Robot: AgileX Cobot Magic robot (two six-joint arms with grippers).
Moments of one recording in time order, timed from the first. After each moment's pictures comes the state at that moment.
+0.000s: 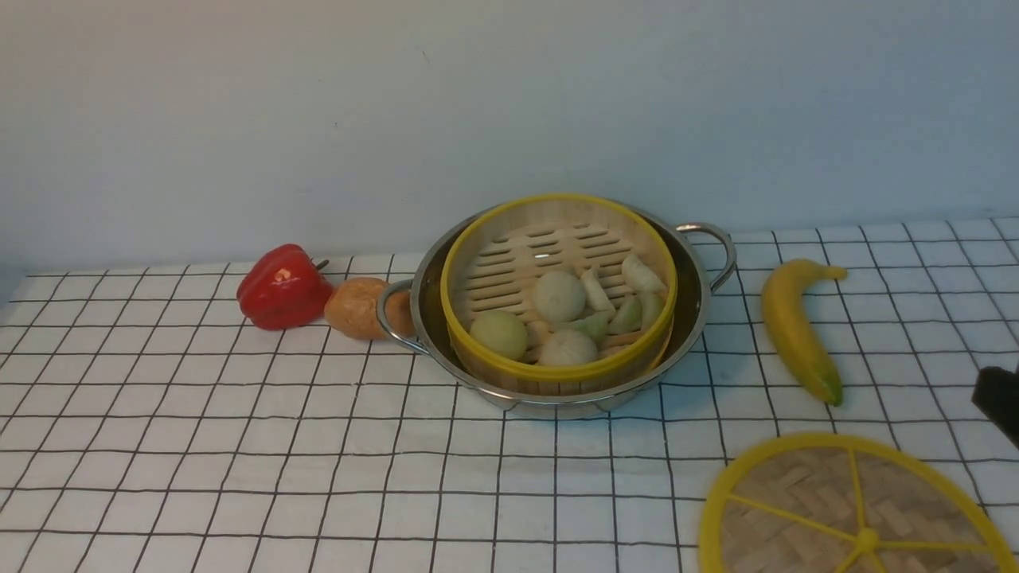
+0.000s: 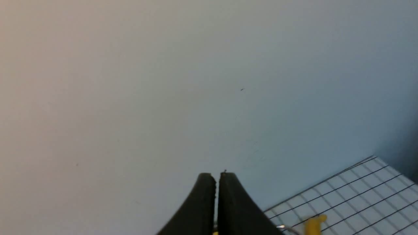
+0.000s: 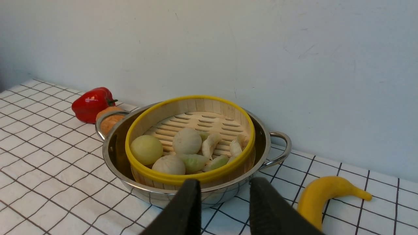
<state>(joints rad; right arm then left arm) 0.50 0.50 -0.37 -0.53 0.22 0.62 -0.22 1.71 -2.51 -0.23 1.23 0.15</state>
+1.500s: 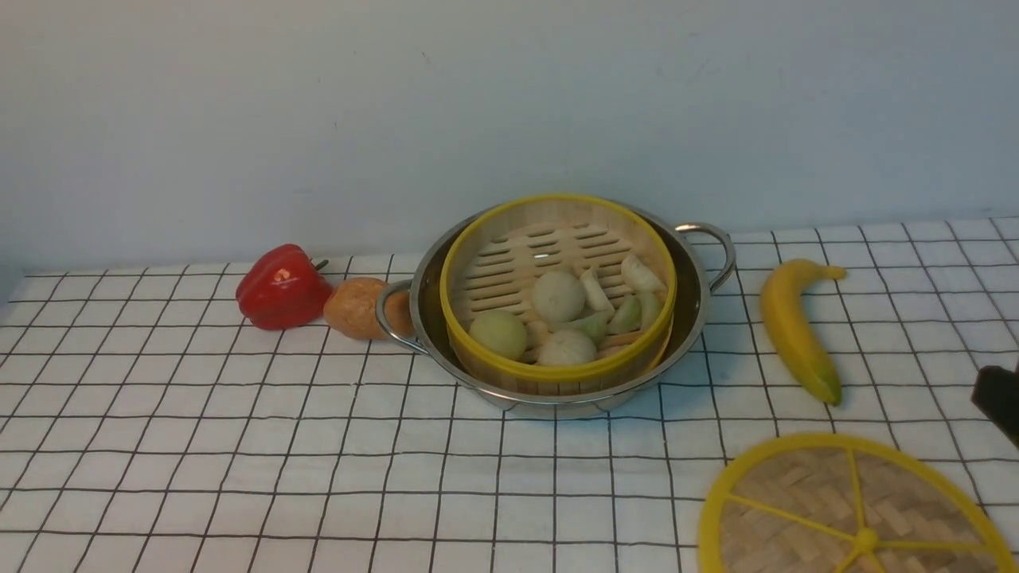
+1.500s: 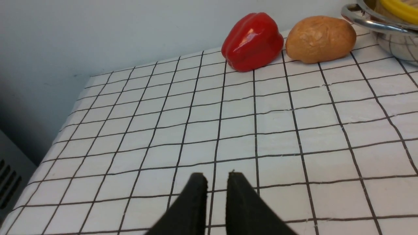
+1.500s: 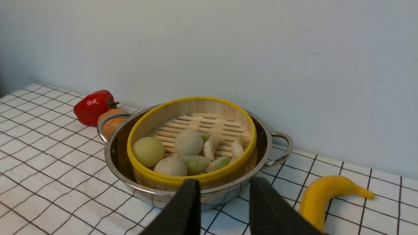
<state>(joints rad) 0.50 0.50 -0.37 -0.53 0.21 0.64 0.18 0.00 0.01 -0.18 0.38 0.42</state>
